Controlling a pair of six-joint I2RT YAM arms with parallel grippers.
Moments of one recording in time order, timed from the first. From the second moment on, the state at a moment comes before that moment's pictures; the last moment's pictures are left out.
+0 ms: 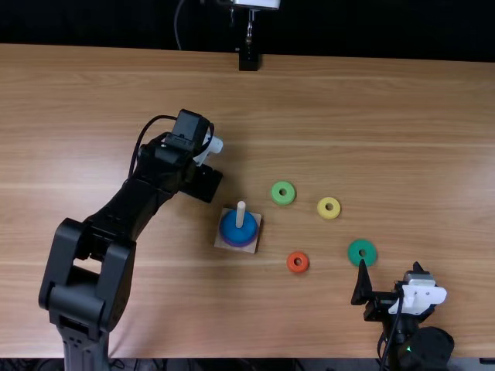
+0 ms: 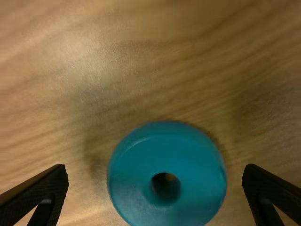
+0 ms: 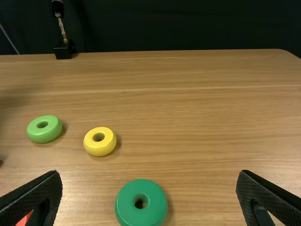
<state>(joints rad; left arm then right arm) -0.35 2.10 1.53 -0.65 -0.06 0.06 -0.04 0.01 0.10 -0.32 -0.01 -0.03</state>
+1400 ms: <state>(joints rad) -0.35 2.12 1.70 -0.91 -0.06 0.01 -0.04 0.01 0.10 -0.32 -0.01 -0.03</state>
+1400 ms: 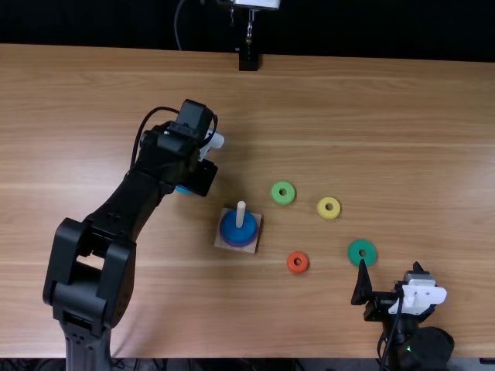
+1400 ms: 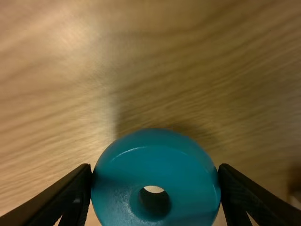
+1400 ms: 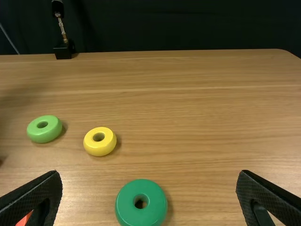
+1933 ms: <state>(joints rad) -0.40 1.99 1.87 -1.16 -0.06 -0.14 -0.04 0.01 0.10 -0.32 -0.01 -0.03</state>
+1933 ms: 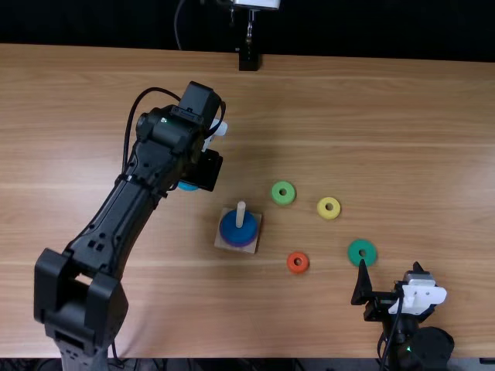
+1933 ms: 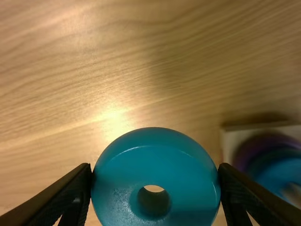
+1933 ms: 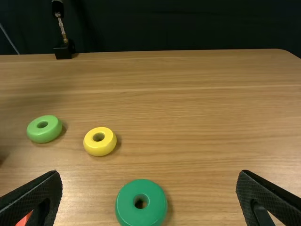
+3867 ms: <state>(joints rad) -0.65 1.63 1.63 -1.00 -0.02 -0.34 -0.04 0.01 0.10 -0.32 -0.01 -0.03</state>
